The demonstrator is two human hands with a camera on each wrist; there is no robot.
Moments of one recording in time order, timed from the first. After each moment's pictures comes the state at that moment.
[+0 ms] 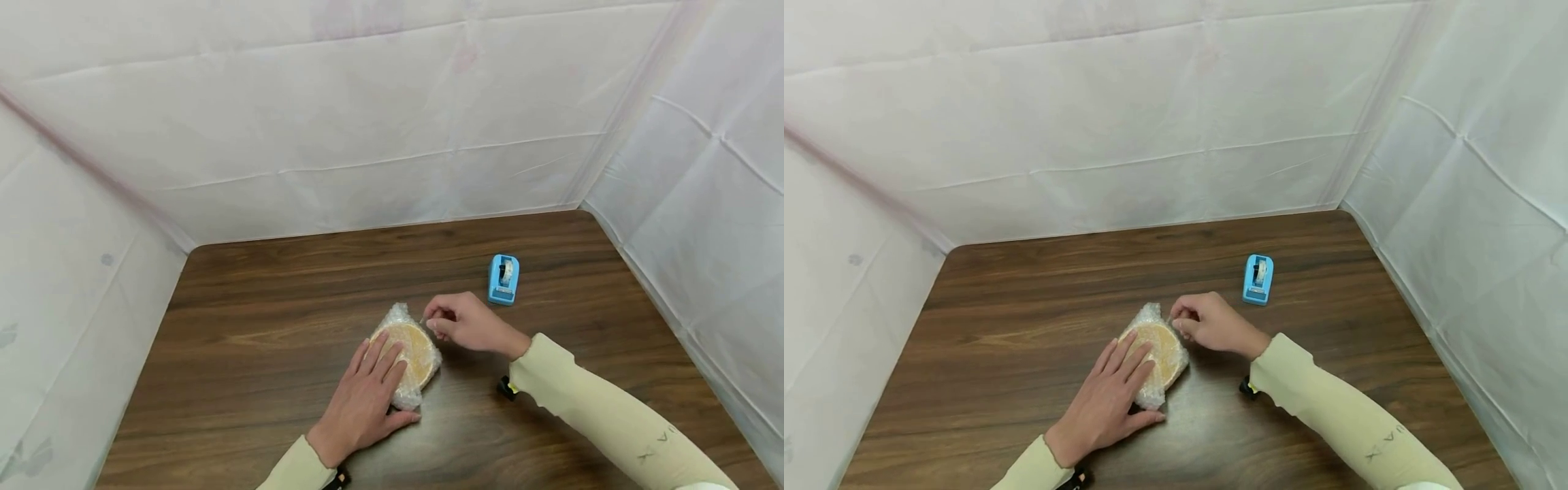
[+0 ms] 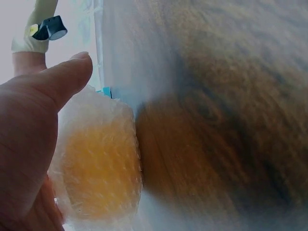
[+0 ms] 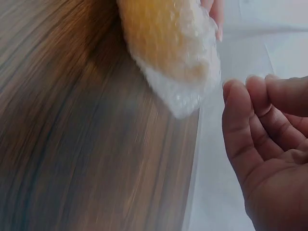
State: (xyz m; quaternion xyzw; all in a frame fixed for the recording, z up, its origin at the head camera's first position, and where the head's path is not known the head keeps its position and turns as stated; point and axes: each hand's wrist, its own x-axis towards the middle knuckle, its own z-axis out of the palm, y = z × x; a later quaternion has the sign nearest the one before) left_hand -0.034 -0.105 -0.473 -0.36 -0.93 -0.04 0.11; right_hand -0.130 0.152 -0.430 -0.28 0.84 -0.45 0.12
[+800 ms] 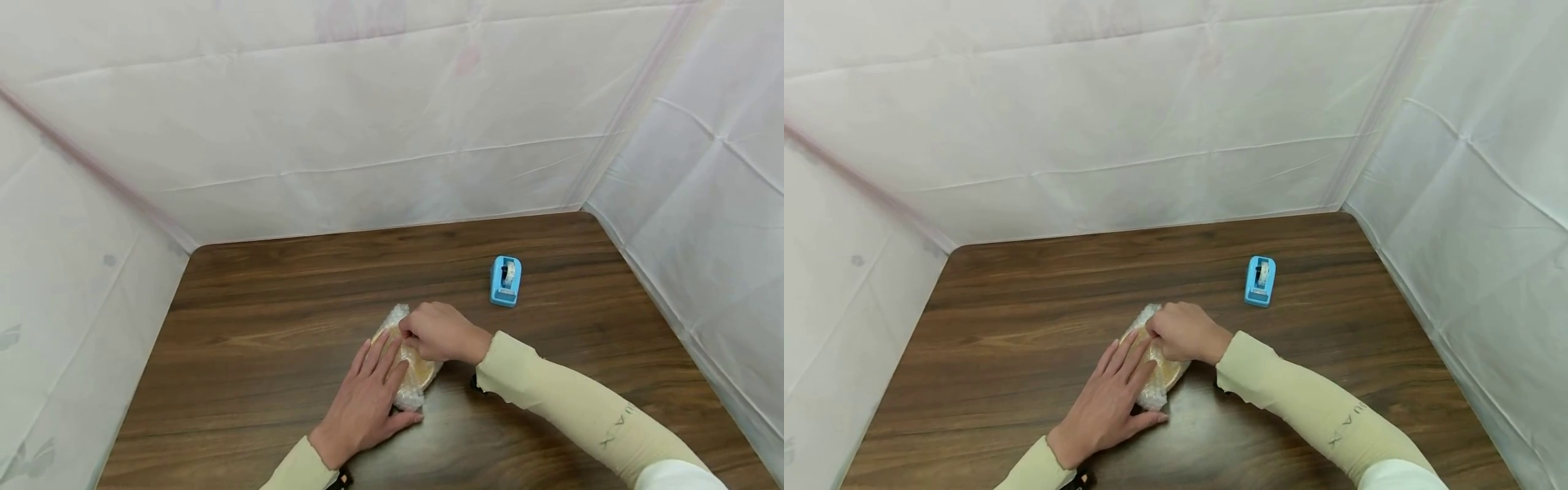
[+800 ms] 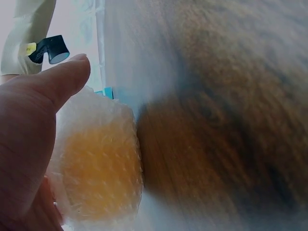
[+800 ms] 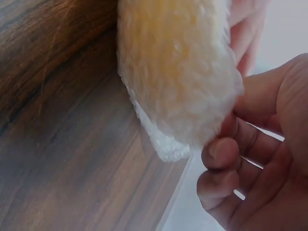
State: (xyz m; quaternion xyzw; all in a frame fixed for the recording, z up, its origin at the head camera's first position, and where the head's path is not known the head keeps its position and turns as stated) left_hand -0.033 -0.104 -0.472 -0.35 -0.93 -0.04 0.12; right_hand -0.131 0.096 -0.426 -0.37 0.91 -0.17 0.09
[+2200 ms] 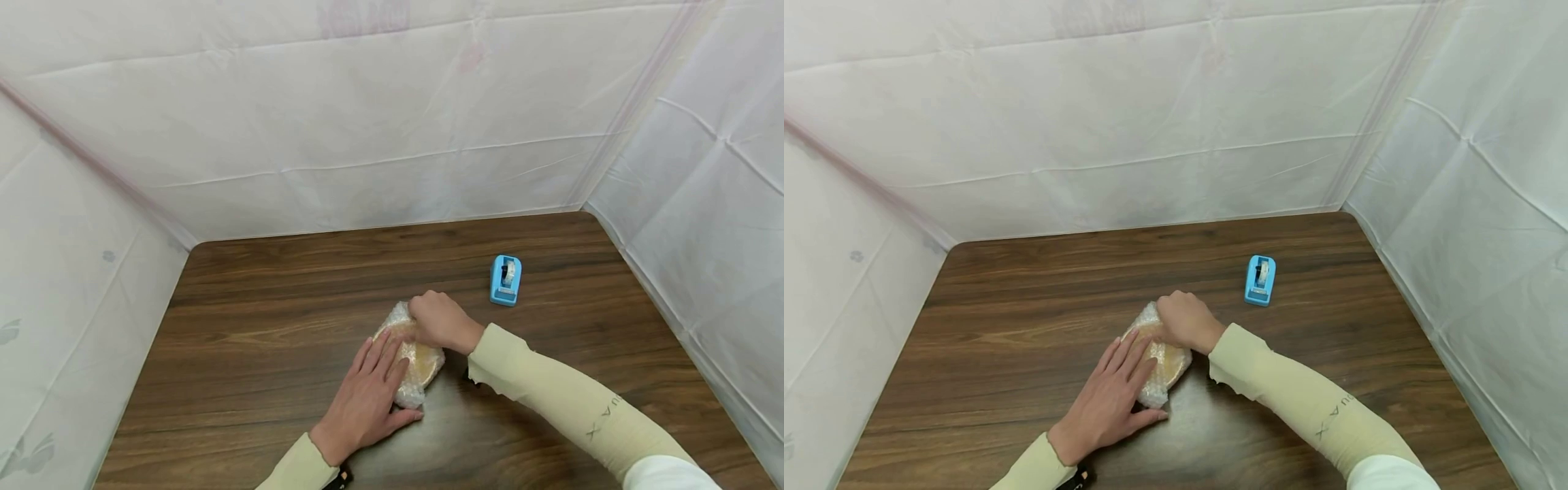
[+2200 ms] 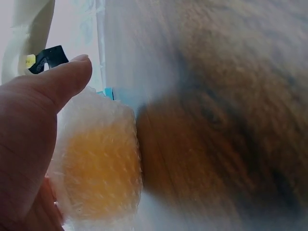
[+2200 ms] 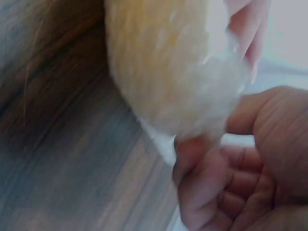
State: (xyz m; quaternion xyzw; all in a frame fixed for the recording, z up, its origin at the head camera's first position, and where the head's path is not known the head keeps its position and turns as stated) left_hand -0.035 -0.101 -0.473 -0.35 -0.93 -0.03 0.10; right_hand -0.140 0.088 -0.425 -0.23 0.95 -0.15 0.12
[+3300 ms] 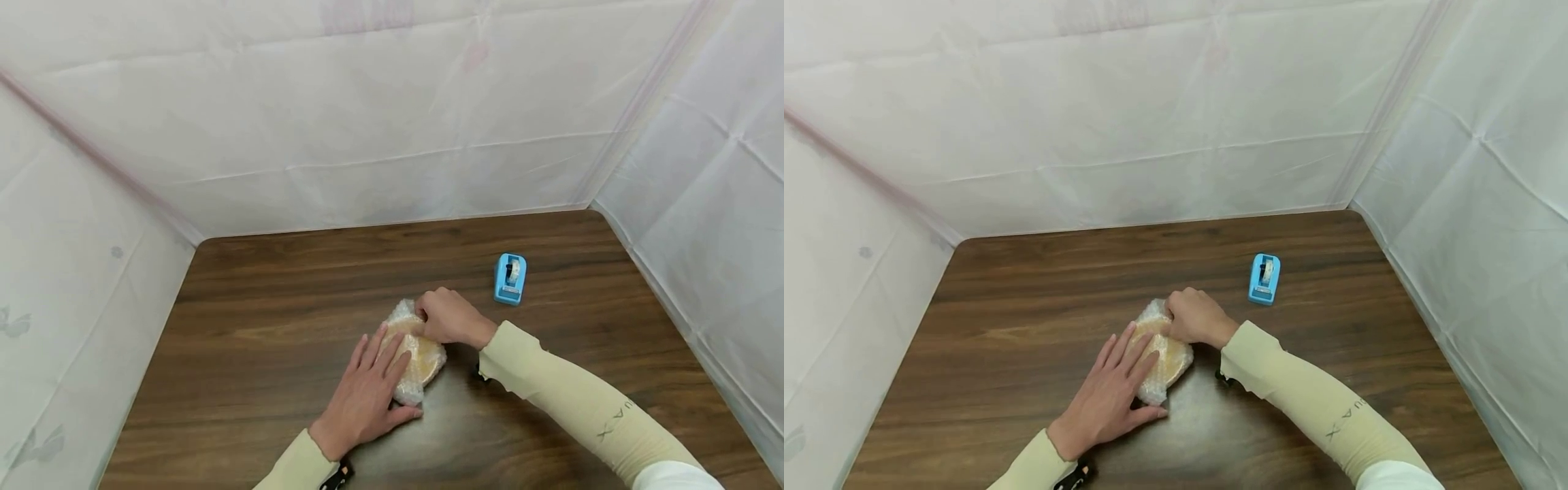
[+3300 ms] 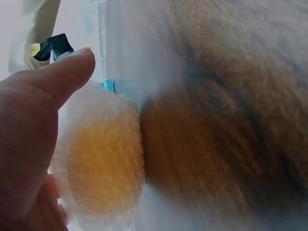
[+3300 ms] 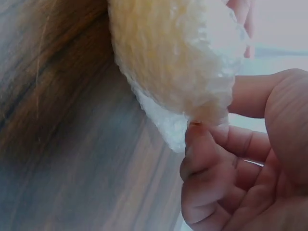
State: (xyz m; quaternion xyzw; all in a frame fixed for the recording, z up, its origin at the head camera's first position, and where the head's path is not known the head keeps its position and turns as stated) left_hand -0.034 -0.106 -0.468 -0.33 -0.94 -0.03 0.05; right_hand -0.147 0.099 -0.430 -0.23 0.94 -0.21 0.15
